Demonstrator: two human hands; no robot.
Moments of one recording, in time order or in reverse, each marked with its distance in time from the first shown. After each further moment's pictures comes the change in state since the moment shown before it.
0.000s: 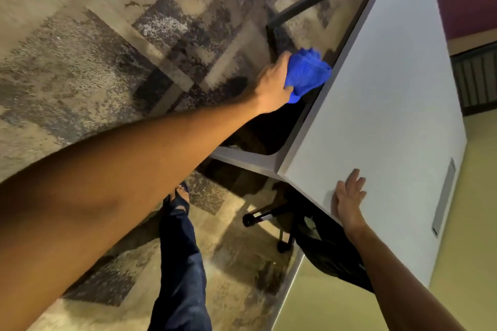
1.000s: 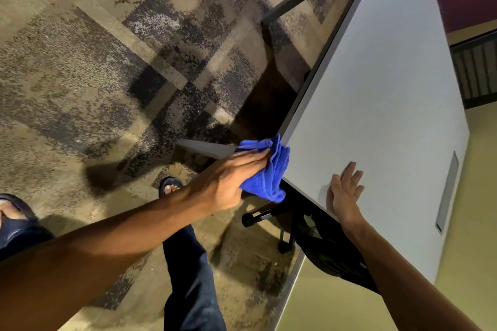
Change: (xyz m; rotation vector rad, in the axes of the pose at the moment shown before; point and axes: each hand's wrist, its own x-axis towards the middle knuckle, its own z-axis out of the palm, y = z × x) left_hand -0.172 -0.046 0.039 0.069 -0.203 0.381; right_hand 0.005 0.007 0.002 0.009 -0.074 -0.018
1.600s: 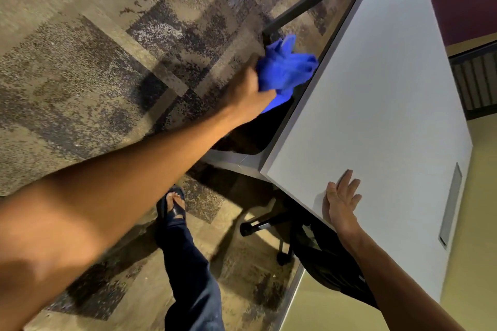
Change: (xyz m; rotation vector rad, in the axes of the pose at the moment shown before) left_hand 0.141 -0.013 -0.056 -0.211 0.430 -0.382; right_hand -0.001 0.004 -0.003 0.014 -0.016 -0.009
